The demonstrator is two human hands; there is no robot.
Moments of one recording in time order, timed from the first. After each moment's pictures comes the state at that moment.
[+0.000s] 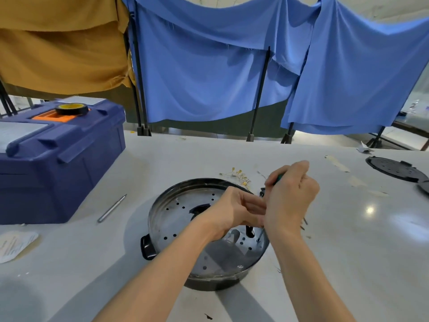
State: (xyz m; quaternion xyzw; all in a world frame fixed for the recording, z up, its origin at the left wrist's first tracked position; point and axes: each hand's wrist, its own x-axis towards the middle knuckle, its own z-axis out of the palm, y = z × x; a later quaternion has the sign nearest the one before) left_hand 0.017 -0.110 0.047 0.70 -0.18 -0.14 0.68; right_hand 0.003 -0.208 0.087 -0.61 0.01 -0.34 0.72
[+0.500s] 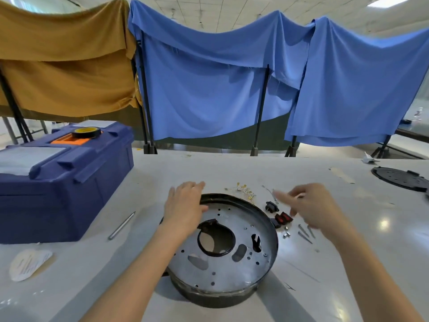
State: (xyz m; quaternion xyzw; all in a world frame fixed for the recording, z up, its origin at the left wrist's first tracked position) left_hand 0.028 -0.033 0.060 0.98 0.01 0.15 0.13; right_hand 0.040 -0.293 0.098 -0.91 0.00 -0.08 0.40
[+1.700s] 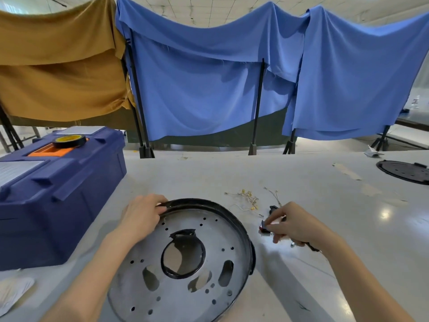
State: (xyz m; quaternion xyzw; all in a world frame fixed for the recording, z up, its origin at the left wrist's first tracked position) left_hand 0.057 0.054 0.050 0.98 0.05 0.12 0.16; right_hand 0.086 -0.285 0.050 -0.92 -0.08 0.13 0.37
